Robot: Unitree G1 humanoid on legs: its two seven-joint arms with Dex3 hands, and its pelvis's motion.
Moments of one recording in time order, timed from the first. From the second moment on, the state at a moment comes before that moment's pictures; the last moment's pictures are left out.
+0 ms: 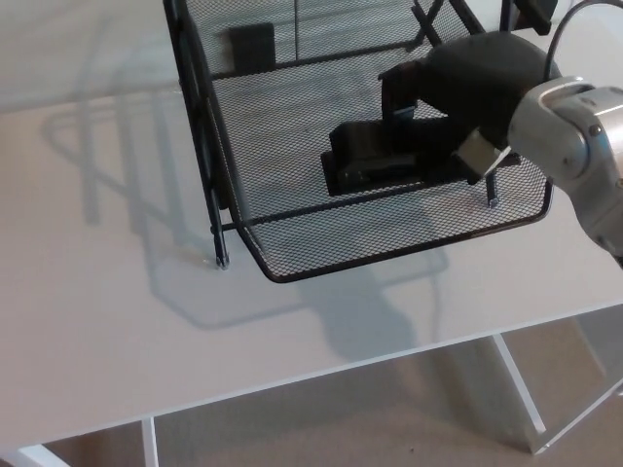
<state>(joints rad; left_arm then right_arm) 0.09 0.78 0.08 0.93 0.07 0.15 -0.23 -0.87 -0.50 0.55 0.38 -0.66 0.06 0.33</state>
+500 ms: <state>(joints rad) 0.10 0.78 0.08 0.89 0.08 0.15 -0.23 -0.88 -0.49 0.53 0.31 -0.71 0.06 0.31</state>
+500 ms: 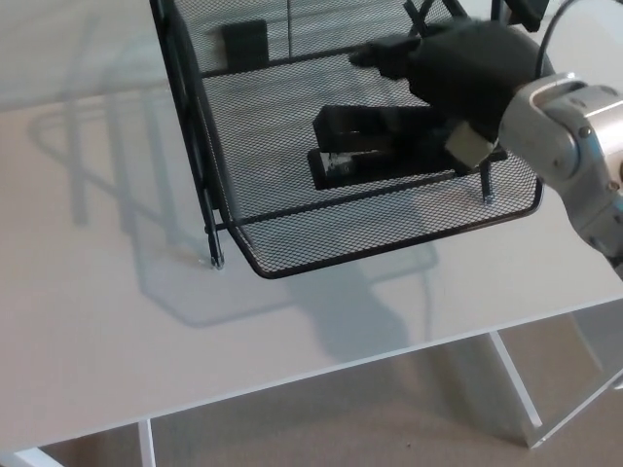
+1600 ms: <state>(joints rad) 0.09 0.77 0.05 0.93 0.07 0.15 -0.23 -0.71 -0.81 -0.12 -0.21 -0.57 0.15 0.60</state>
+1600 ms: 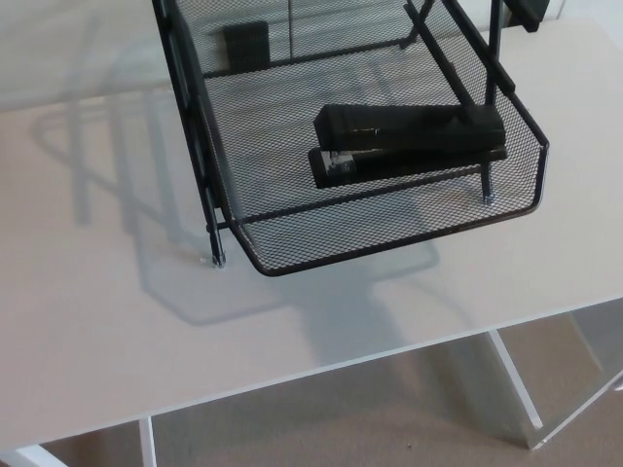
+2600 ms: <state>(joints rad) 0.09 0.76 0.05 0.94 0.07 0.15 -0.23 -0.13 -0.55 -0.98 0.20 -0.32 0.21 0.53</state>
